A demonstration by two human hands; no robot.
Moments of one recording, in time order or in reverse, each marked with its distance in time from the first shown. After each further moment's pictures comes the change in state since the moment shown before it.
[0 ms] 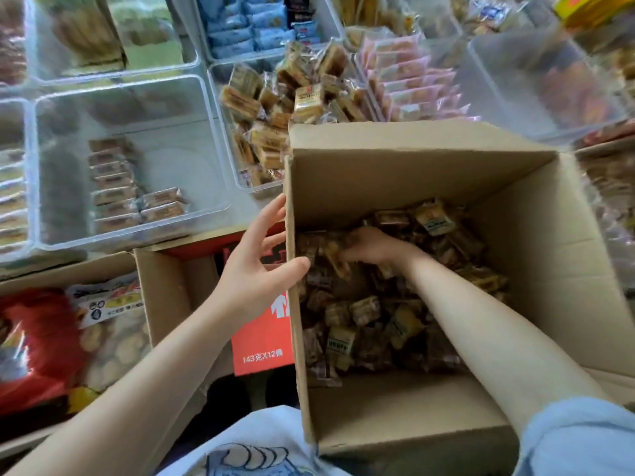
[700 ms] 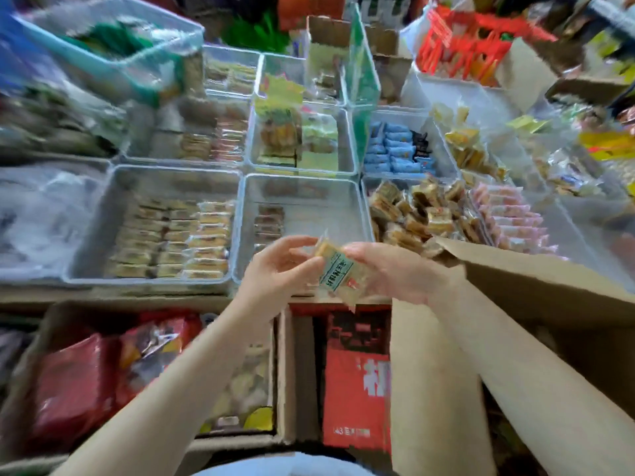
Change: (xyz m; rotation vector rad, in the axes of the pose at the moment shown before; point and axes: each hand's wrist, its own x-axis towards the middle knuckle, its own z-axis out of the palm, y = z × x) left_hand -0.043 0.006 -0.226 -0.186 0.291 0.116; right_hand -0.064 -0.310 0.080 0.348 -0.331 -0.328
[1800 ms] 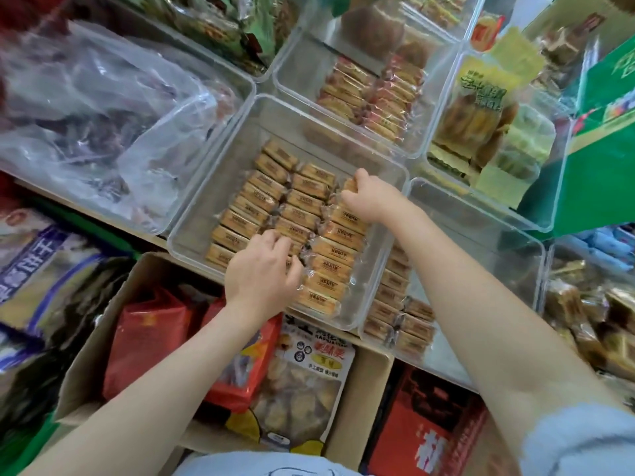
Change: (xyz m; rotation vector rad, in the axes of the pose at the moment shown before) left_hand 0.083 -0.156 -0.232 1.164 0.352 -0.248; right_hand 0.425 -0.076 0.084 -1.337 0.158 0.172
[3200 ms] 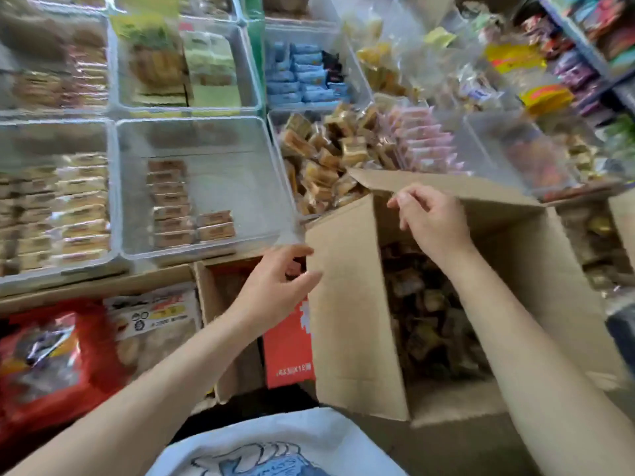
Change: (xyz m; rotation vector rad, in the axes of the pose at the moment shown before) left_hand -0.232 0.303 0.004 -0.681 -0.608 0.427; right_hand -0.502 0.296 0.099 0.757 0.891 0.375
